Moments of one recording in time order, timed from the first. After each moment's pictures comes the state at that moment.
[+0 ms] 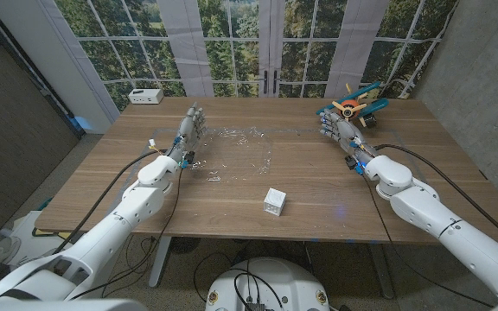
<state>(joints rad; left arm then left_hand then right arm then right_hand) 0.83 0.53 0.38 -1.31 -0.68 -0.26 -0.09 0.03 0.08 0.27 0.16 0.29 -0.17 -0.01 0.19 0.17 -0.17 0.05 0.21 0.18 -0.17 0.06 0.19 0.17 -0.15 0.12 0.24 0.19 -0.98 -0.74 -0.38 -1.66 0.50 0.14 -0.03 0.18 0.08 0.30 -0.02 0.24 0.12 -0.01 0.22 0.18 0.09 0.09 0.22 0.20 0.08 0.10 0.21 0.18 0.17 0.13 0.20 0.18</state>
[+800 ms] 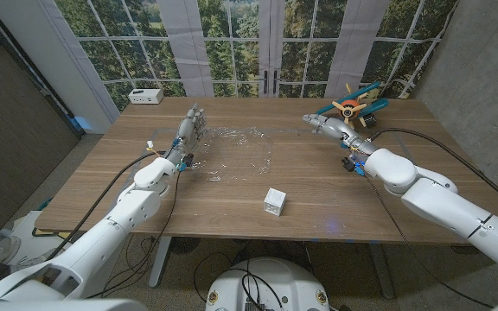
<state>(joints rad) 0.89 0.57 0.36 -1.39 -0.70 -0.25 -0.09 0.03 0.08 0.26 0.15 0.29 -0.17 -0.04 0.20 0.17 -0.17 0.09 0.21 0.18 -0.17 0.12 0.19 0.17 -0.13 0.17 0.25 0.19 -1.02 -0.93 -0.41 -1.99 0.25 -0.09 -0.08 0.23 0.09 0.32 -0.05 0.23 0.16 -0.02 0.22 0.18 0.13 0.07 0.22 0.20 0.10 0.08 0.22 0.18 0.18 0.14 0.20 0.18</state>
